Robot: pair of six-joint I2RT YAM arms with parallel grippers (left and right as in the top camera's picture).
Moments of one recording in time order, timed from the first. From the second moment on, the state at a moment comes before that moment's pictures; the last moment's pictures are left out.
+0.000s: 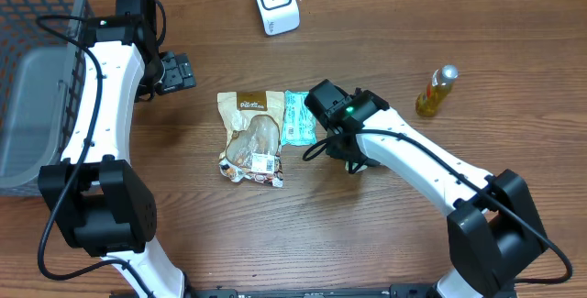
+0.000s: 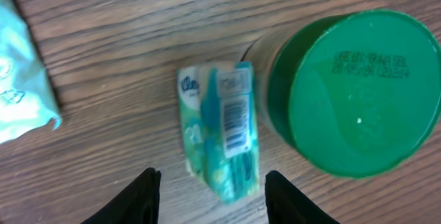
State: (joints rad) left arm 0.05 1.93 1.76 -1.20 -0.12 -0.29; right arm 0.62 1.79 1.30 -1.06 0.28 0.91
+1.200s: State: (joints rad) left arm 0.05 1.93 1.76 -1.20 -0.12 -0.29; right arm 0.56 1.79 1.20 -0.93 0.21 0.91
